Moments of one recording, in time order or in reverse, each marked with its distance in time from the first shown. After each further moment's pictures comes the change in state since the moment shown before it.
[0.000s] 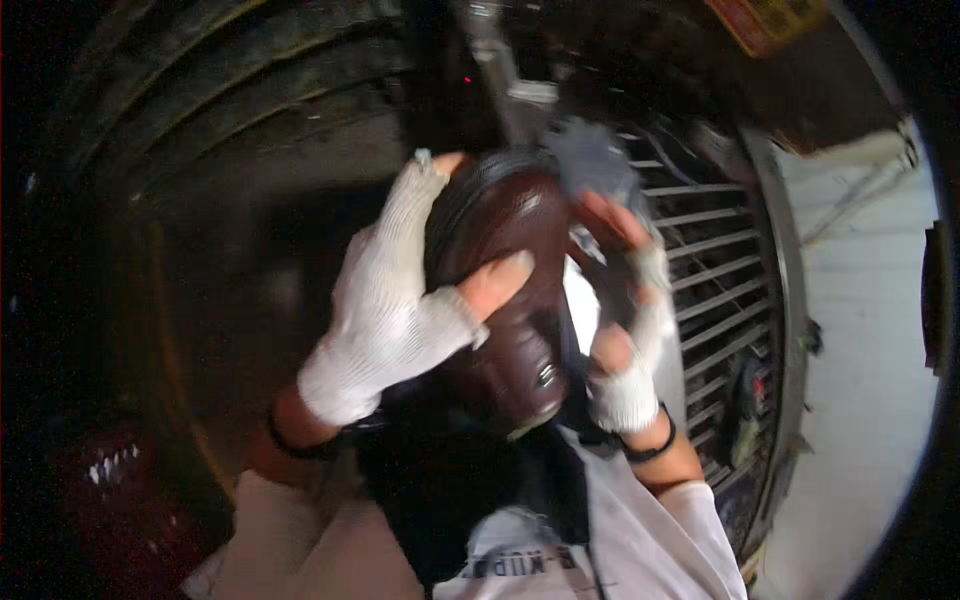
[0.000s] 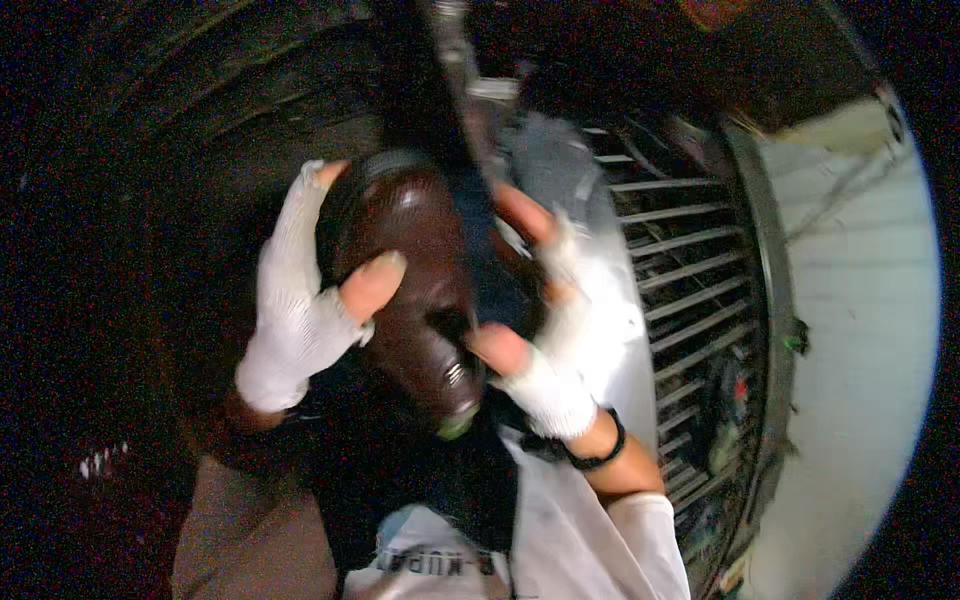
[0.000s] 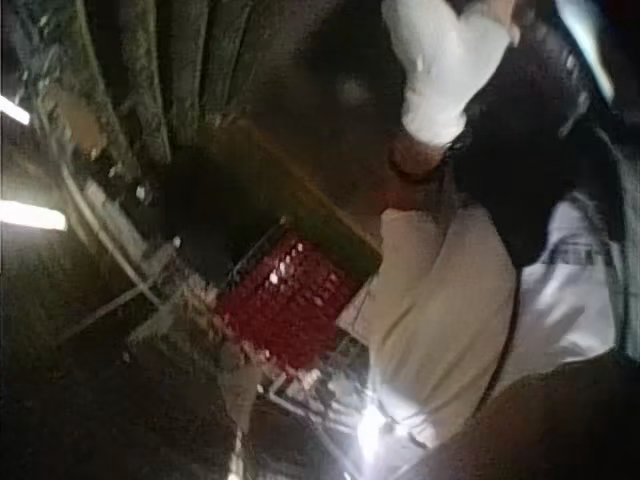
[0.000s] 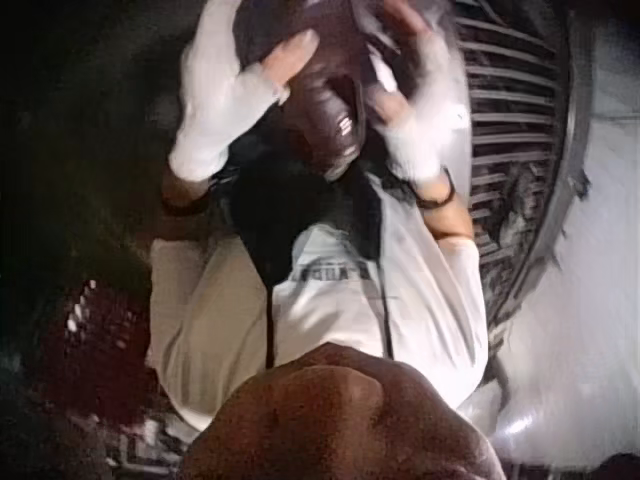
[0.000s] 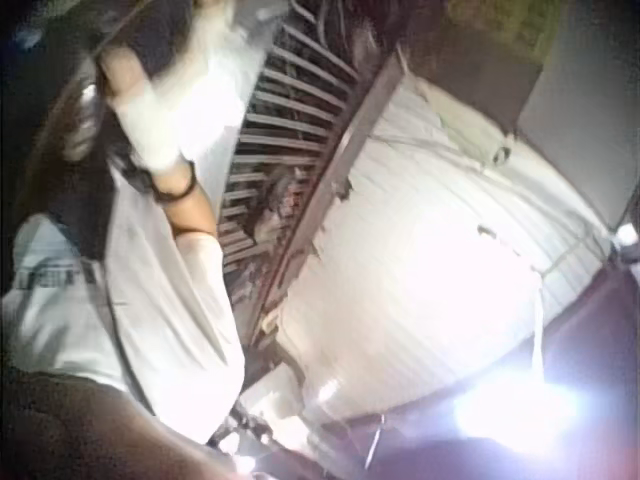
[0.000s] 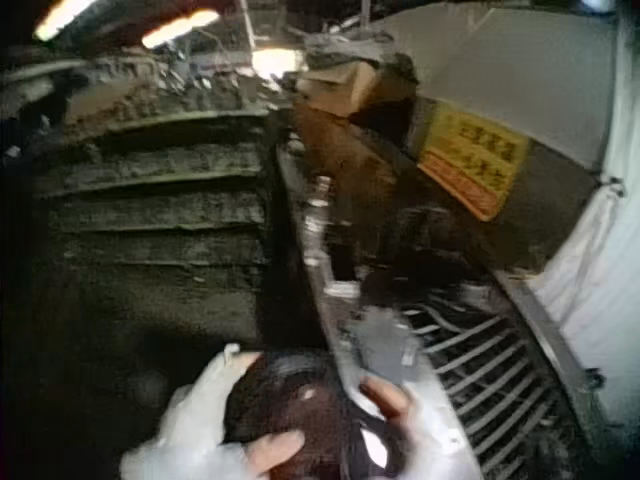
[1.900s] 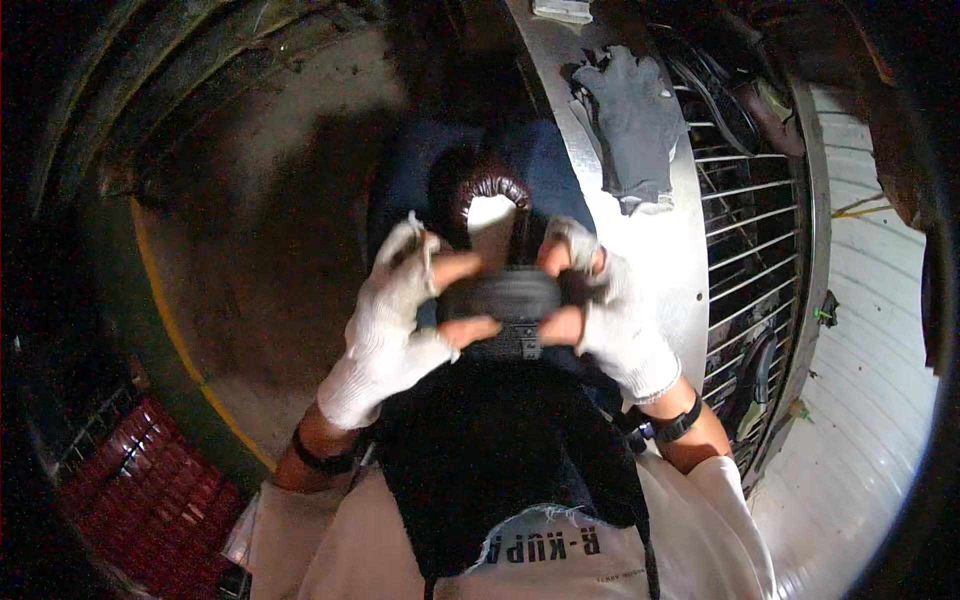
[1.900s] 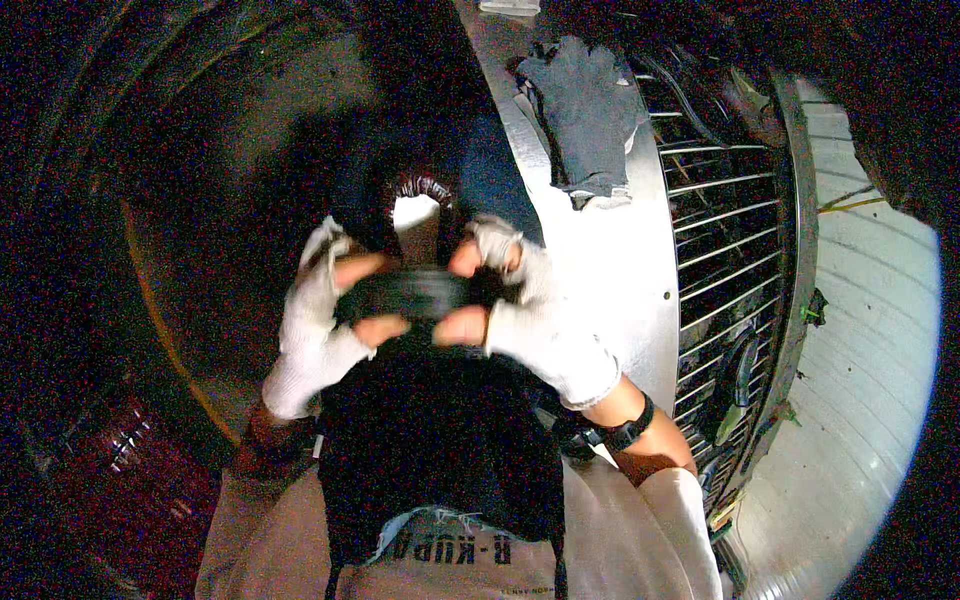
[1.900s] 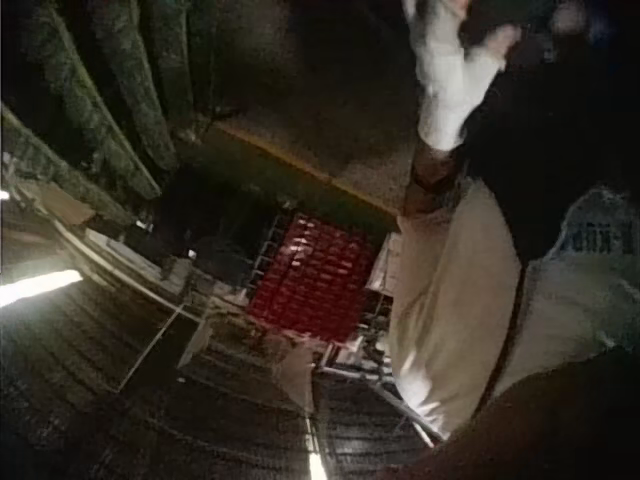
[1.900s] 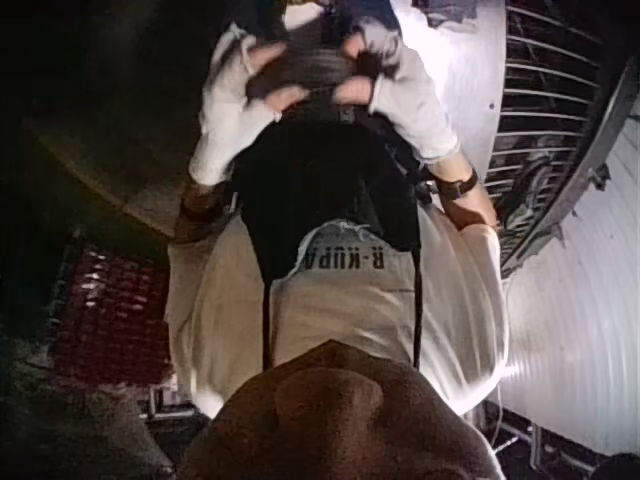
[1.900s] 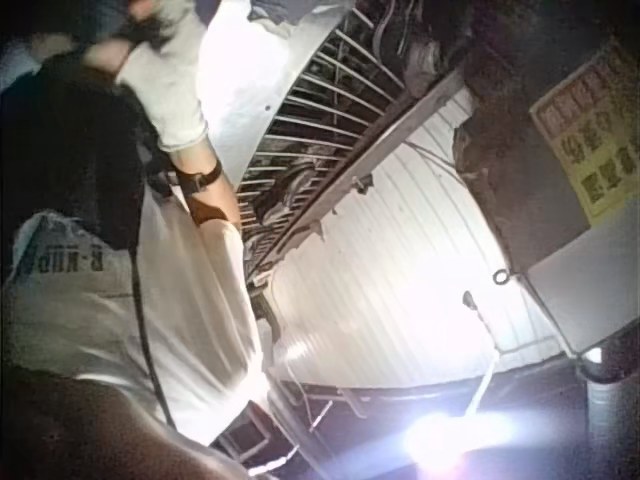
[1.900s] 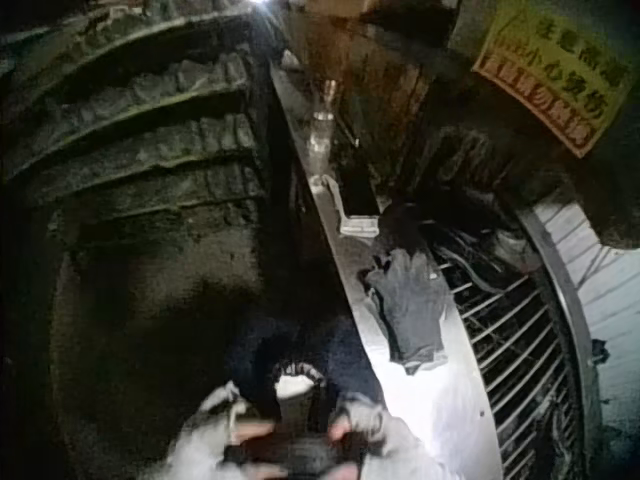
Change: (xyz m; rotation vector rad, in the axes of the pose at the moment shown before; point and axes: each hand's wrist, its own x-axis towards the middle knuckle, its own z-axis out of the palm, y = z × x) left_hand -0.038 -0.100 -0.008 0.018 -0.192 -0.060; right_hand 0.015 0.069 0.012 0.187 -0.232 0.556
